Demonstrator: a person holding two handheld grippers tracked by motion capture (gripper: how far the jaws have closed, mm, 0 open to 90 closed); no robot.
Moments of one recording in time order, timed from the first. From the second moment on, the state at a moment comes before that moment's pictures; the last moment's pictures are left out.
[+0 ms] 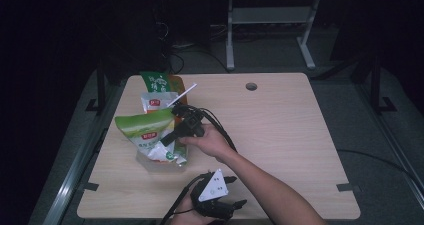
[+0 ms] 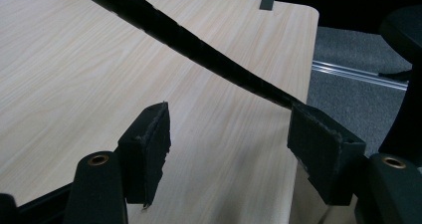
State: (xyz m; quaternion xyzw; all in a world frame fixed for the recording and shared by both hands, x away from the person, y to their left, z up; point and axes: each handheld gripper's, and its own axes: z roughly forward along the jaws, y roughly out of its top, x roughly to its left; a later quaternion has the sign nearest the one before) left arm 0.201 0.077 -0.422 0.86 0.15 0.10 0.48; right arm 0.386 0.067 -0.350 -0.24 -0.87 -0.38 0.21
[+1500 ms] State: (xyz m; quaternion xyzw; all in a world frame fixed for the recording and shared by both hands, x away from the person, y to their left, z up) left arm 0.218 0.089 -0.423 0.85 0.18 0.10 0.48; right arm 0.371 -0.045 -0.355 -0.26 -0.87 -0.42 0.07
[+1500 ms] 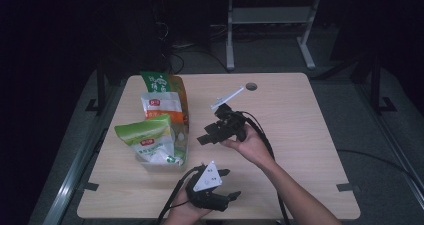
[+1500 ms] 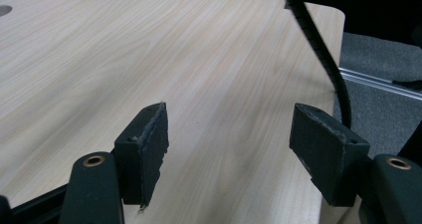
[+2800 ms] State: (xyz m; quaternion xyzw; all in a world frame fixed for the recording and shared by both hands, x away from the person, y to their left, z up) left arm 0.221 0.097 -0.424 0.85 0.20 0.10 0.47; right arm 0.331 -0.214 -0.401 -0.40 -0.83 -0.39 0.03
